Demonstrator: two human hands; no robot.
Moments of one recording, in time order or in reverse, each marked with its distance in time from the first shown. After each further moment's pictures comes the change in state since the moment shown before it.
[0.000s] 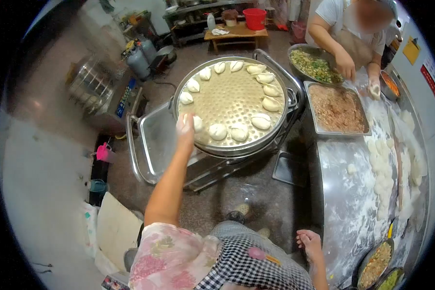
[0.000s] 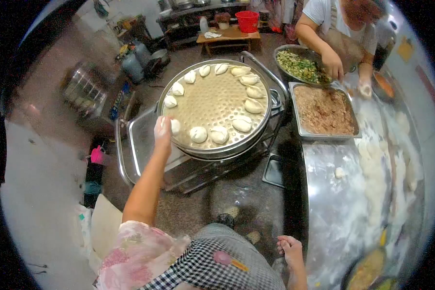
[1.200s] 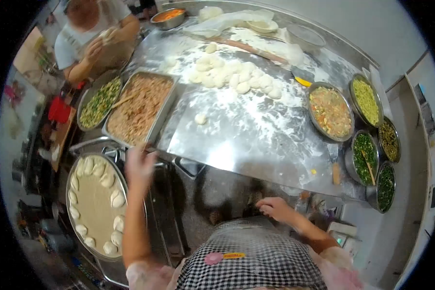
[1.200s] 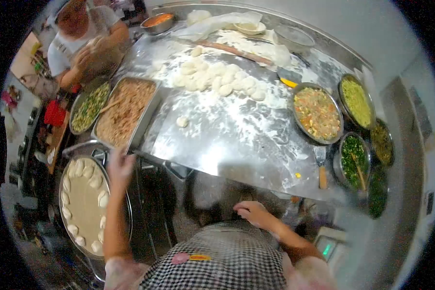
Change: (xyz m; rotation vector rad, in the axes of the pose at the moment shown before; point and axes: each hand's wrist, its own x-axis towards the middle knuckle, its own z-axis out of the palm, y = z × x) left_hand -0.114 0.101 0.320 0.265 -1.076 0.806; right_hand -0.062 0.055 -0.017 0.110 0.357 -0.040
